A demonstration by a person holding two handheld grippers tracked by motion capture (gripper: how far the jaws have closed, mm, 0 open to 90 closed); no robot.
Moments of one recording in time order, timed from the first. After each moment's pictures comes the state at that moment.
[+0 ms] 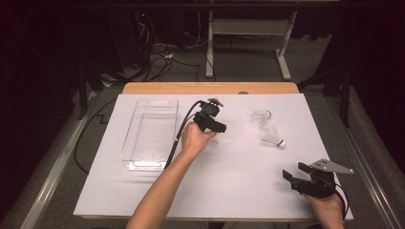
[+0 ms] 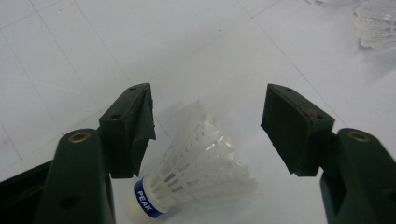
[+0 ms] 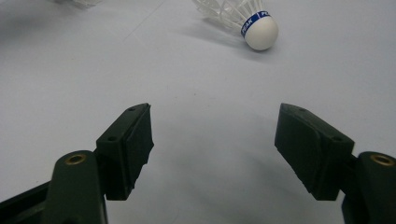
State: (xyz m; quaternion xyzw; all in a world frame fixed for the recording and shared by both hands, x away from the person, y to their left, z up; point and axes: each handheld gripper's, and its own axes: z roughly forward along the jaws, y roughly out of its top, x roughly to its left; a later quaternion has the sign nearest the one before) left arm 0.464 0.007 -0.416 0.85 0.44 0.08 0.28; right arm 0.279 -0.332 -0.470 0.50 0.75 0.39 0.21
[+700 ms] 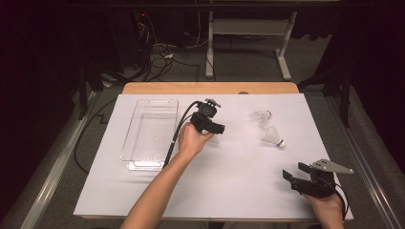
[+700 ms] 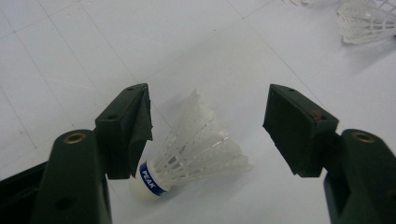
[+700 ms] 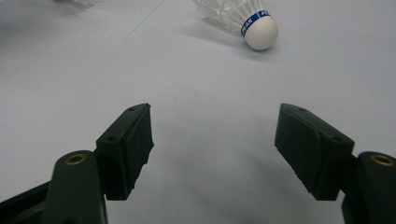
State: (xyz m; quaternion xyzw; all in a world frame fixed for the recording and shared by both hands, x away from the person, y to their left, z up) left arm 0.451 0.017 -0.406 0.85 0.43 0.09 0.29; right arm 0.279 -0.332 -0.470 0.50 0.74 0.39 0.21
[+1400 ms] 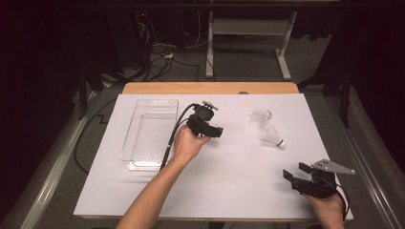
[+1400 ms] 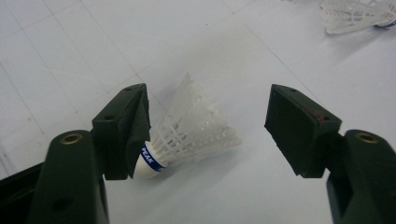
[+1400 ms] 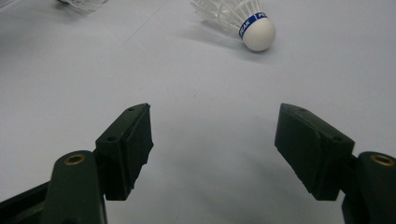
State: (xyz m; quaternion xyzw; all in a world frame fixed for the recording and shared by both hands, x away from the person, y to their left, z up) left arm 0.433 0.027 -0.400 0.85 0.42 0.09 0.31; right arm 0.278 -0.333 -0.469 0.50 0.74 0.40 0.21
